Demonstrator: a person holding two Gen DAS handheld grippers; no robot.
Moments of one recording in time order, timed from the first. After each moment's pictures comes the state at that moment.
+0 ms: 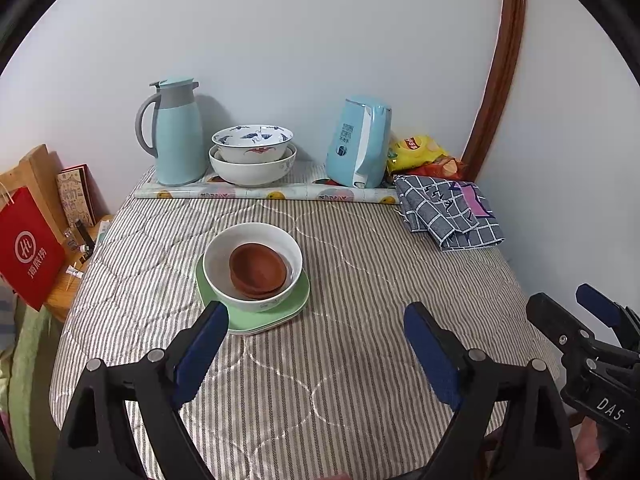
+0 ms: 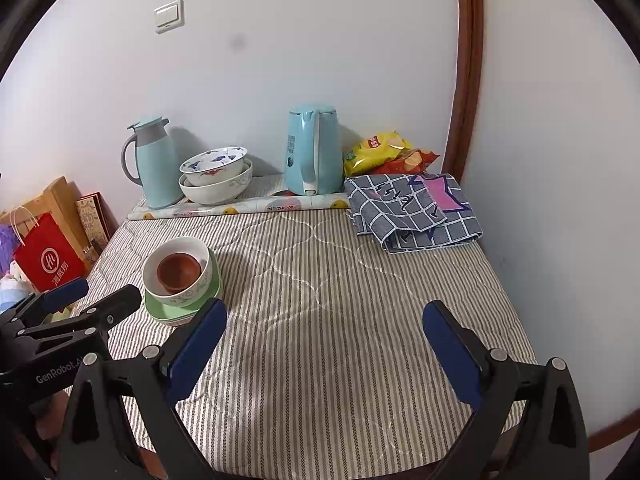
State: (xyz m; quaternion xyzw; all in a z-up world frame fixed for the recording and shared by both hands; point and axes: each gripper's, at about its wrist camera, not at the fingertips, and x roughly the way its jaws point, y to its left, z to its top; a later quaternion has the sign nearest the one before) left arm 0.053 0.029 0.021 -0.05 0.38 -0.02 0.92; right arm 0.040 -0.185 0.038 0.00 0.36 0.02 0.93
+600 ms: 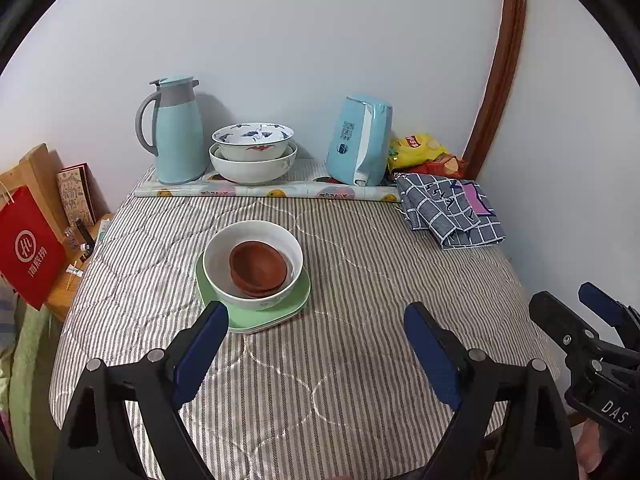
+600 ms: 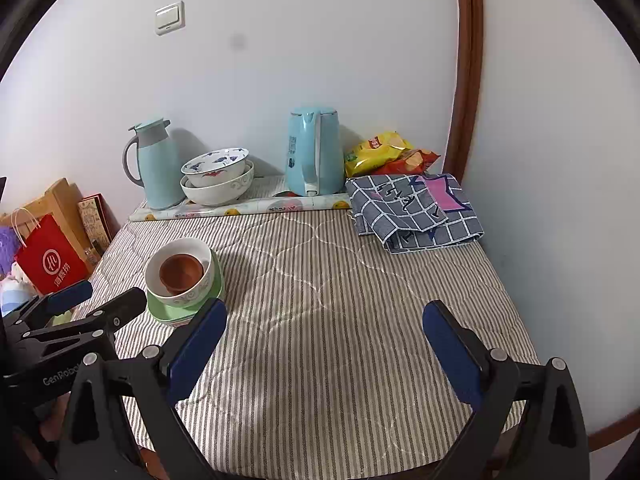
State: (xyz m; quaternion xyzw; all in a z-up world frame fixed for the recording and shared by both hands) left arm 0.055 0.028 0.019 -0.05 0.38 -0.02 0.92; right arm 0.038 -0.184 0.039 0.00 0.36 0.02 0.93
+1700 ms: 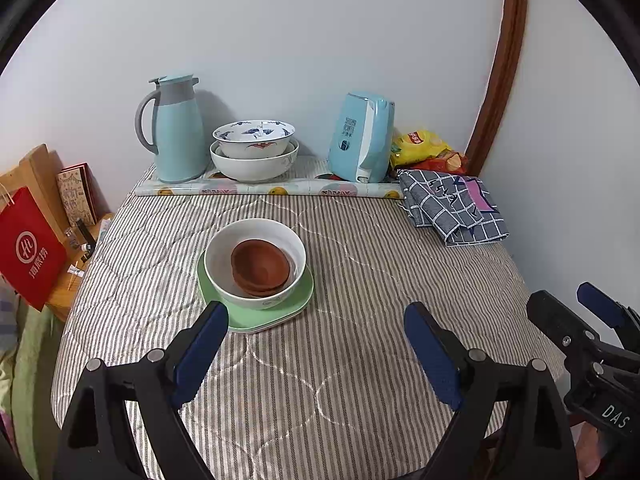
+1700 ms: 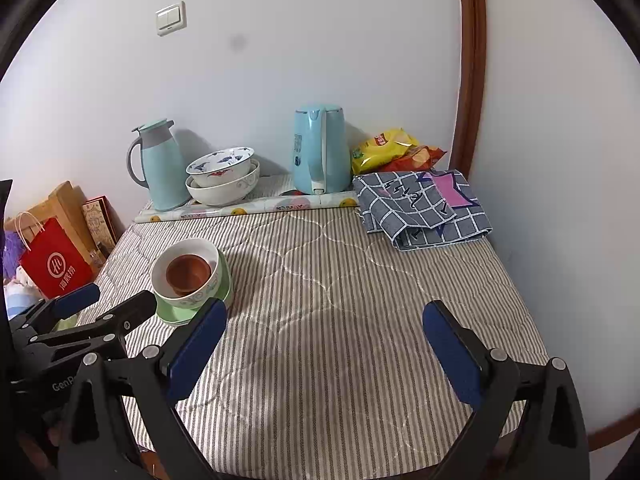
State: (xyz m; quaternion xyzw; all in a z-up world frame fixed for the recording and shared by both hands) left arm 0.058 0.029 0.016 -0.05 0.39 -0.02 0.92; right arm 0.041 -0.178 0.035 0.01 0.36 0.03 0.93
